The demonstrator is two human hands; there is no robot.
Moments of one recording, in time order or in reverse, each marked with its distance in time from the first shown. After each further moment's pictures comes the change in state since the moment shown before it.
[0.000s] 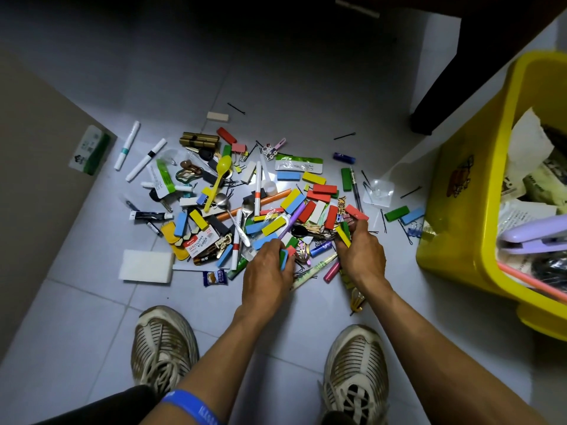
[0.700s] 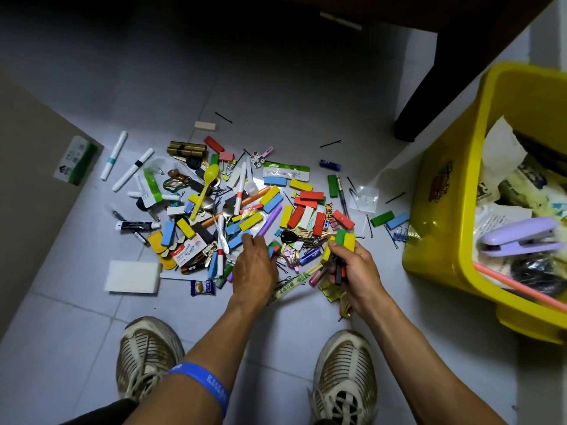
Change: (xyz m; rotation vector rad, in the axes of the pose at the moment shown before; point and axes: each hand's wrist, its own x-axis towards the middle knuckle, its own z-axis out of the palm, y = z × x) left_hand 0.023 0.015 -0.002 0.251 -0.108 -0.094; right_hand -0.031 0.001 -0.026 1.235 -0.270 0.245
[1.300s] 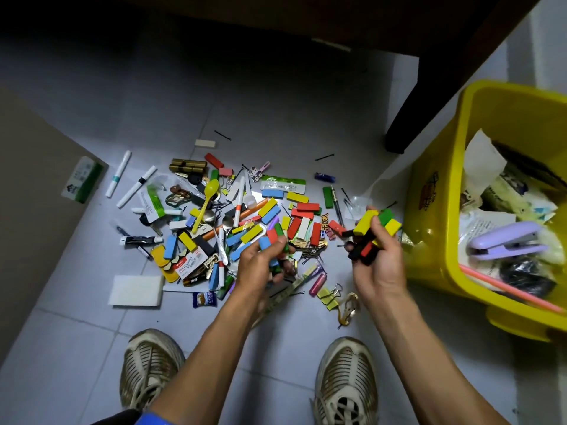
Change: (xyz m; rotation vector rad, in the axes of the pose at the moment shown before) left_hand -0.008 0.024 -0.043 -1.444 -0.241 -0.364; right_hand -0.022 -0.058 0.011 0.555 0.117 -0.183
